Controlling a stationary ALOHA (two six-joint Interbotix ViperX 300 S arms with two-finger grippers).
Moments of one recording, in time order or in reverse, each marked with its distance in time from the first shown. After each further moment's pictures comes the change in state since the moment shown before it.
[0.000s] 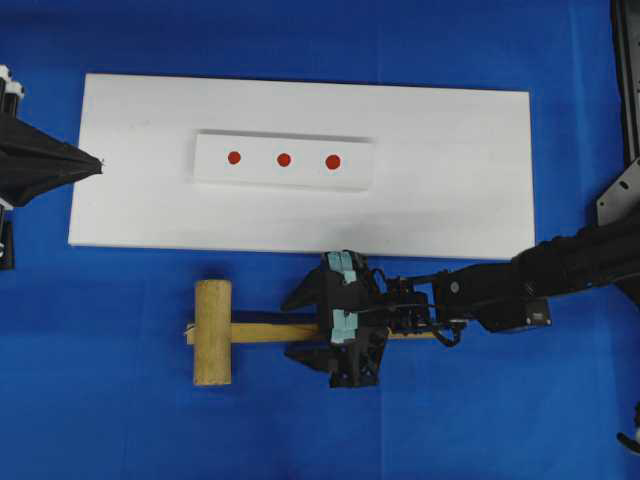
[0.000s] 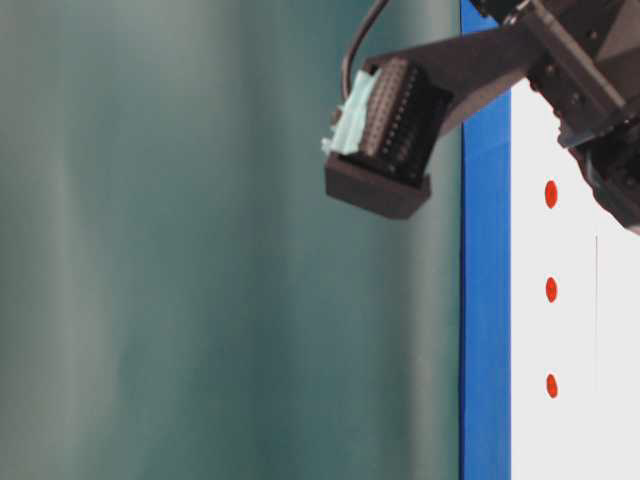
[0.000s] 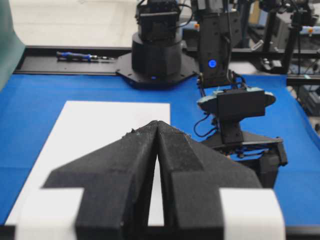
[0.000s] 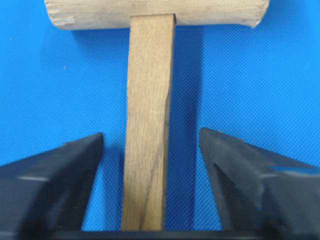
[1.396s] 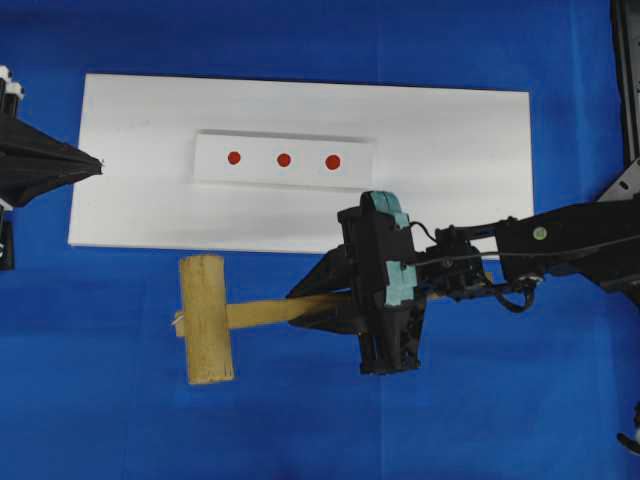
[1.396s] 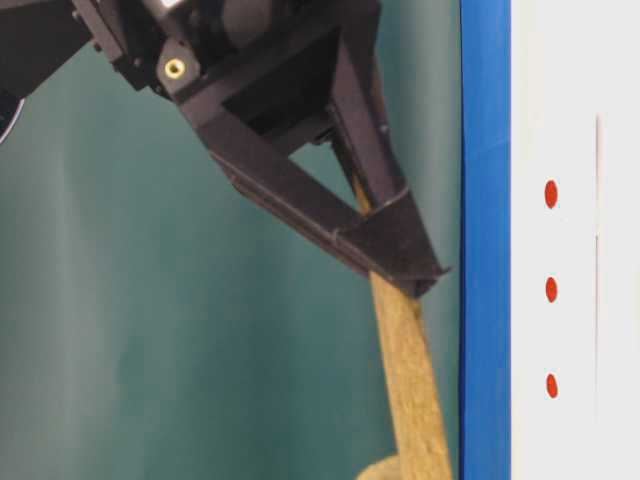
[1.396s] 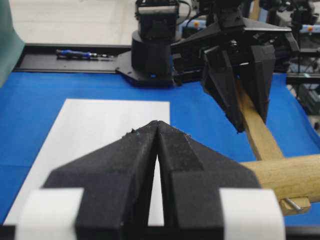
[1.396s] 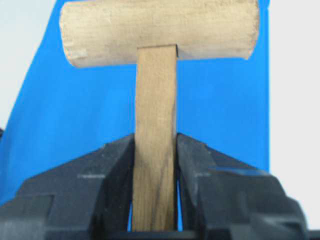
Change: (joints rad) left arm 0.000 -0.002 0.000 0.000 0.008 -0.002; right arm -0.057 -0.423 -0.002 -0.020 0.264 -0.049
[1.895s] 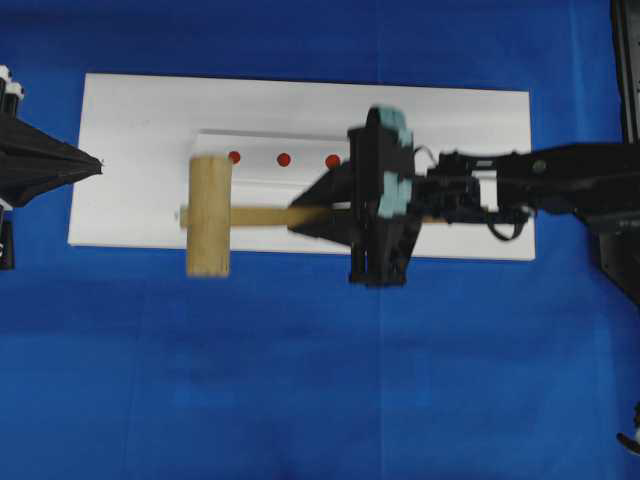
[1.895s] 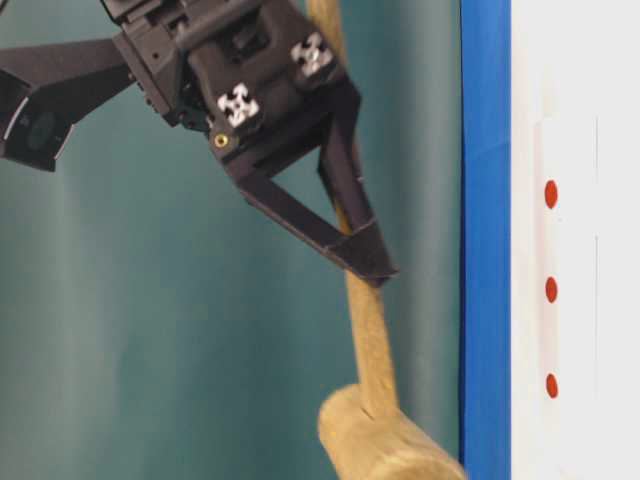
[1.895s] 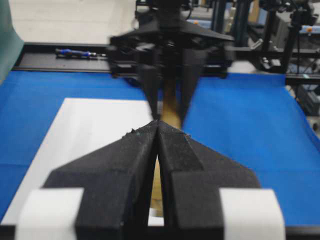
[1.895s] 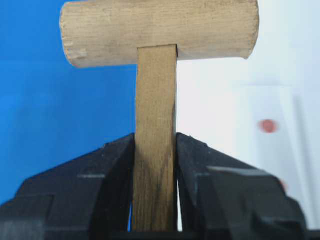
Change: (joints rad) left arm 0.000 0.000 0.000 0.000 0.000 -0.015; right arm -0.195 -0.031 0.038 -0.006 0.002 -0.112
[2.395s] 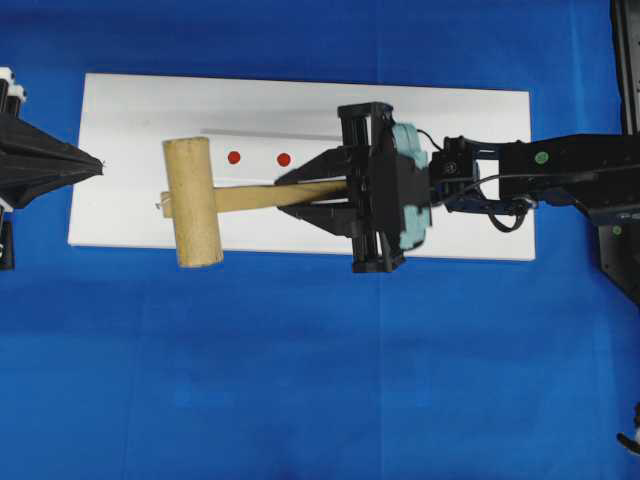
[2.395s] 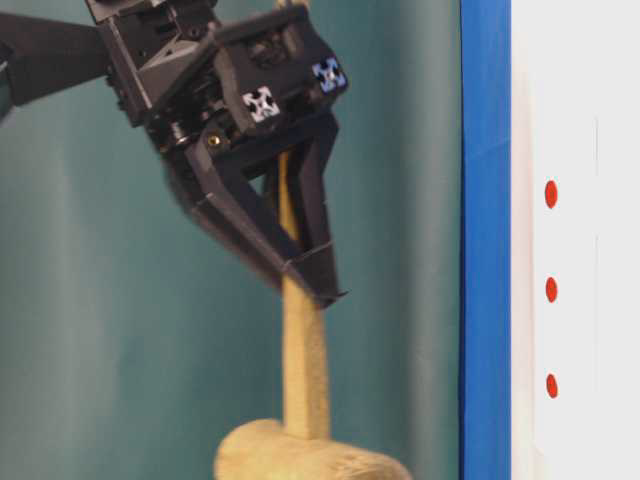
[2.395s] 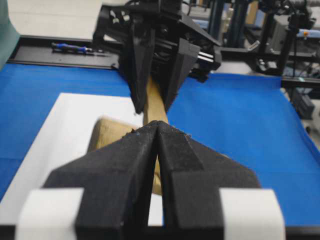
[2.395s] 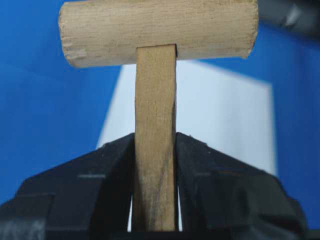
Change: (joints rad) left arm 0.000 0.005 0.000 0.000 -0.002 -0.029; right arm -0.023 -0.003 0.003 -0.048 -0.141 -0.353
